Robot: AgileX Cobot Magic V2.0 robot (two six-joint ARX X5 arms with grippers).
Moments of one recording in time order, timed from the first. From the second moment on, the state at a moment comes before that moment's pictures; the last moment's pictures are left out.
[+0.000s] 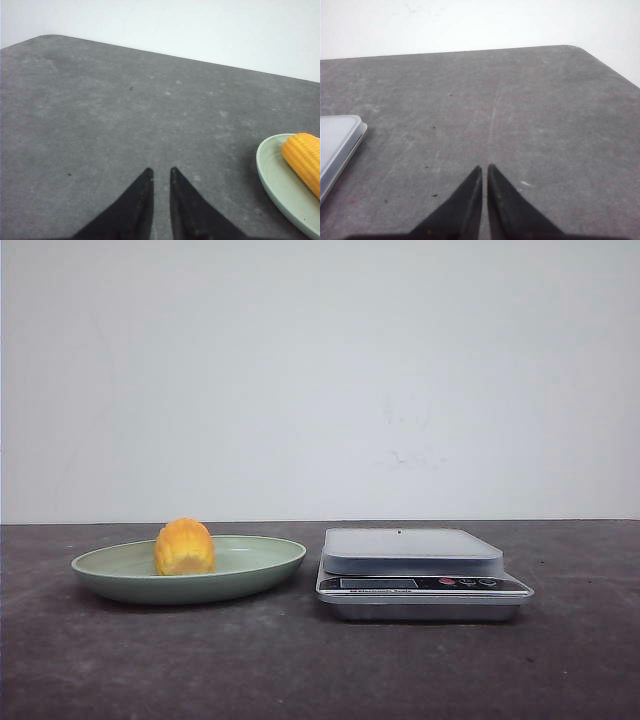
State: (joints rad) left arm -0.07 0.01 0.03 -0.17 -0.19 -0.17; right arm -0.04 0.00 0.02 -0.17 -0.01 0.10
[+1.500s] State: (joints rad) left arm -0.07 0.06 0.08 -0.12 -0.13 -0.30; right arm -0.04 0.03 0.10 -0.20 -0.10 0.29
